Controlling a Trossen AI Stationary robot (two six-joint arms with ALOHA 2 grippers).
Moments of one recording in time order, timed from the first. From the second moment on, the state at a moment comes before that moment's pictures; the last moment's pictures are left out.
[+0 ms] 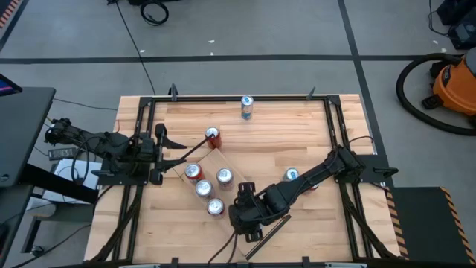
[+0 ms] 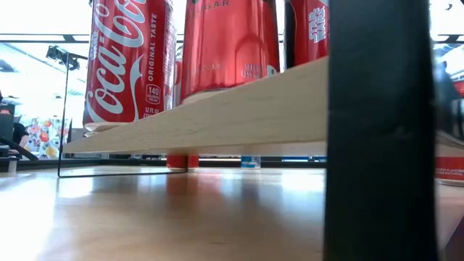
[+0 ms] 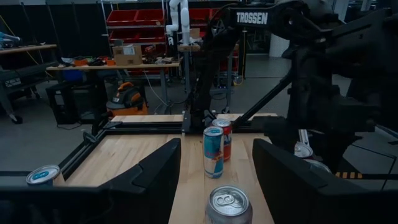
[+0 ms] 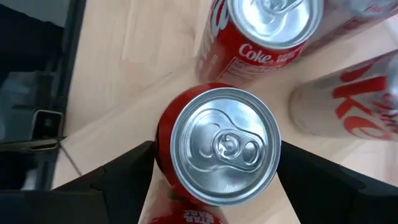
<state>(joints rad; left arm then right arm) -0.37 0.54 0.60 -0.06 -0.39 0.01 0.49 2.14 2.09 -1.11 0.24 0.31</state>
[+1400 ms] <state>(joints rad) -0.37 0.54 0.60 -0.06 -0.39 0.01 0.54 2.14 2.09 -1.02 0.22 0.39</state>
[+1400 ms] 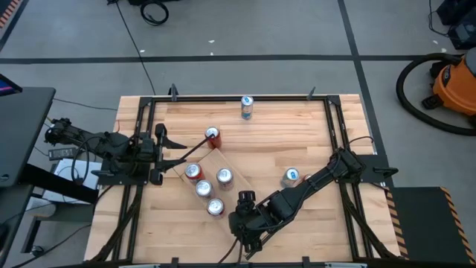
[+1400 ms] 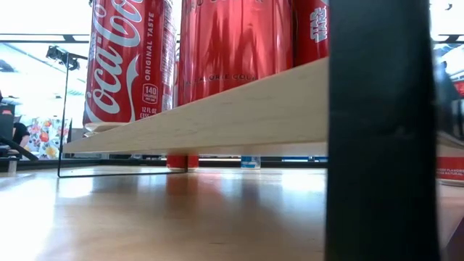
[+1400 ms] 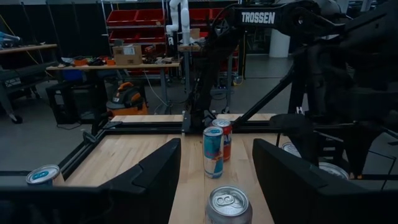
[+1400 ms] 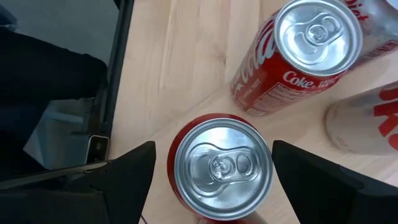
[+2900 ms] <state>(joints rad) -0.37 0.54 0.60 -0.06 -0.39 0.01 0.57 2.05 2.09 -1.27 0.29 0.35</state>
